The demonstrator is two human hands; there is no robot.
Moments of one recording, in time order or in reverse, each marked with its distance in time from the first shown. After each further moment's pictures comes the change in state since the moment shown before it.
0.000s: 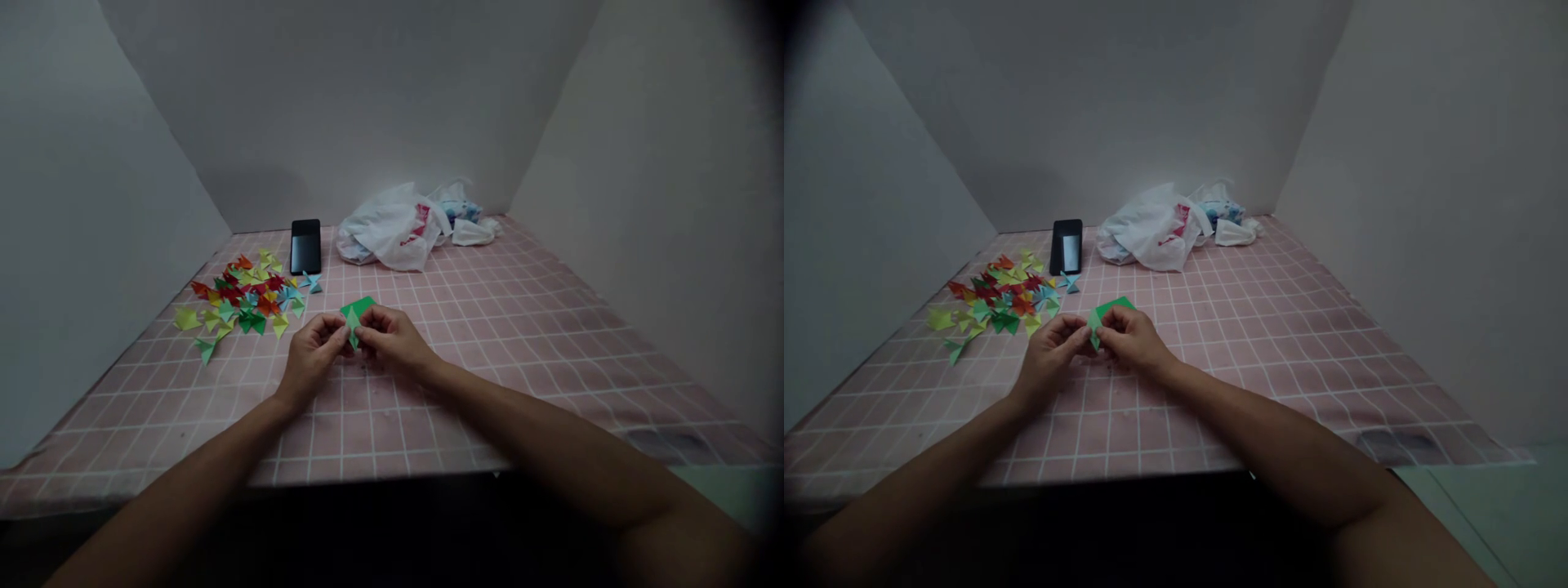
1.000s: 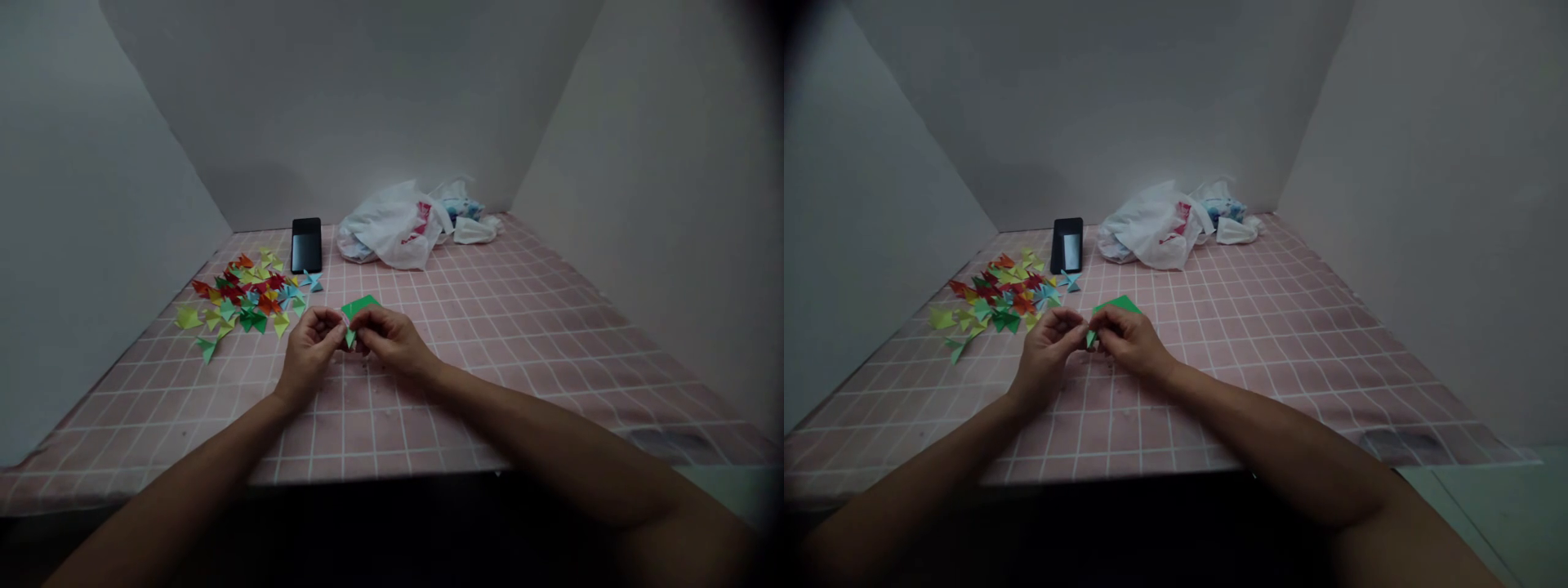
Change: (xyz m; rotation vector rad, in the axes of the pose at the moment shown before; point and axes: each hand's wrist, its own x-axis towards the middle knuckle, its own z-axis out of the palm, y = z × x) left_hand -0.002 0.006 0.002 -0.095 0.088 0.025; right_hand -0.001 0.005 0.001 -0.061 -0.051 -0.228
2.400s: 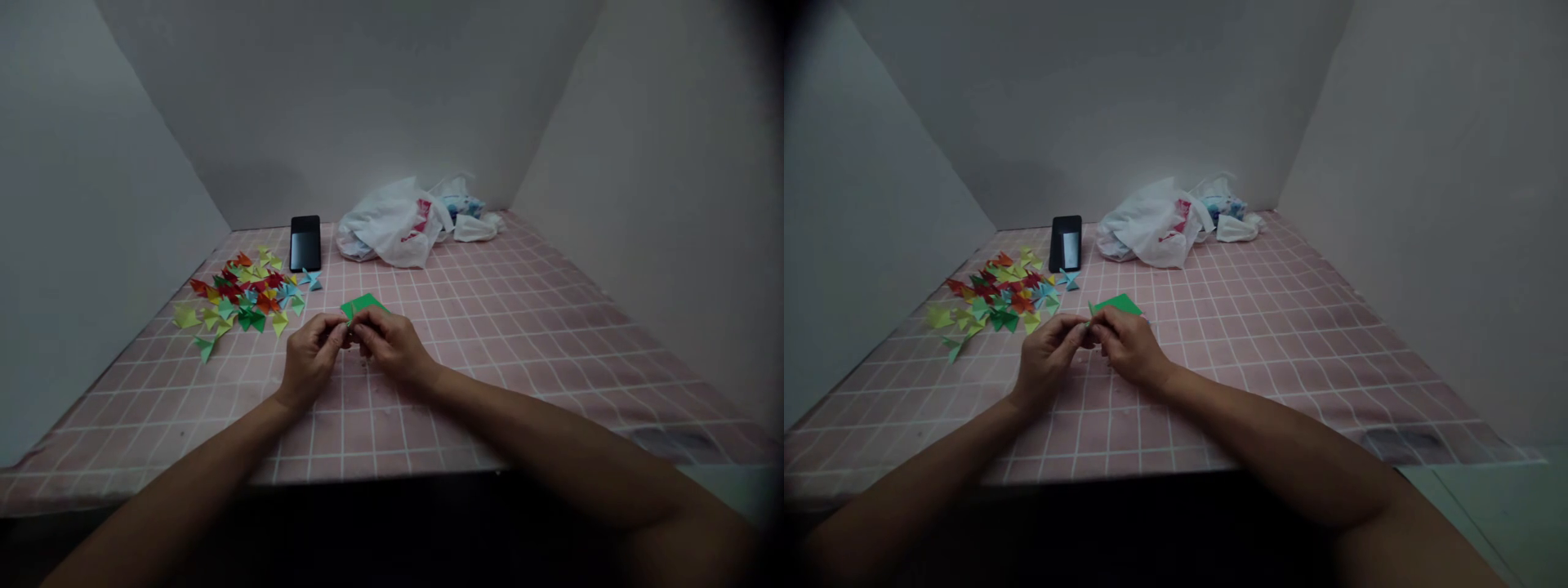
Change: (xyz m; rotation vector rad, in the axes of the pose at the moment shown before) left_hand -0.004 -0.004 -0.006 0.332 -0.053 0.182; right_hand -0.005 -0.003 0.003 -0.295 0.024 -0.064
